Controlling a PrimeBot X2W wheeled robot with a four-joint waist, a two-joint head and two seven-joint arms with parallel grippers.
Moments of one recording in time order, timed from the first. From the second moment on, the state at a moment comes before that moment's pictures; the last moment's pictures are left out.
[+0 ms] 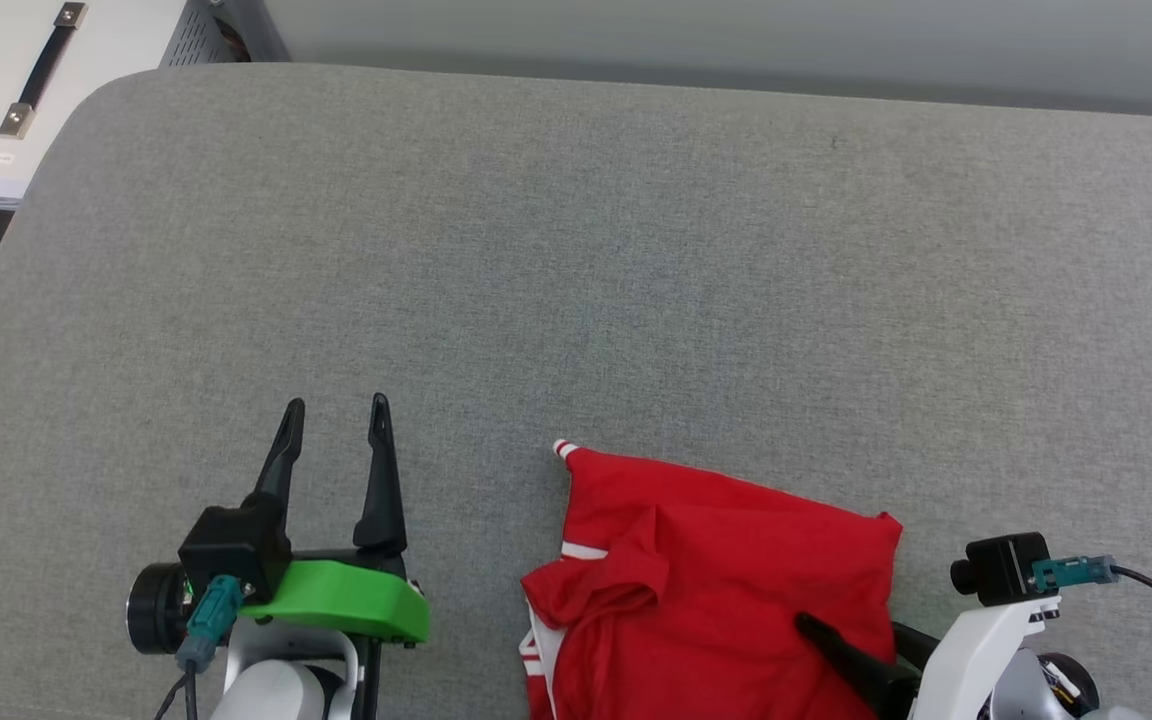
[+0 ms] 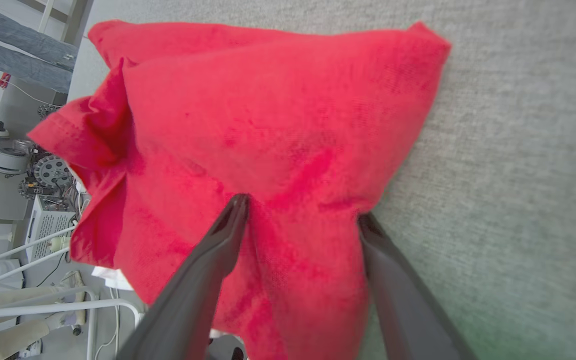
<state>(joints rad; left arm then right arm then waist) -0.07 0.24 -0.30 -0.01 -0.38 0.22 -0.26 0.03 -0.32 0.31 0.07 0.81 0.13 0.46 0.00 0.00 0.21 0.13</state>
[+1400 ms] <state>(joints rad) -0.08 0.23 -0.29 -0.12 -0.31 0.19 -0.24 -0.24 -0.53 0.31 0.07 0.71 0.13 0.59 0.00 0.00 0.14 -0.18</state>
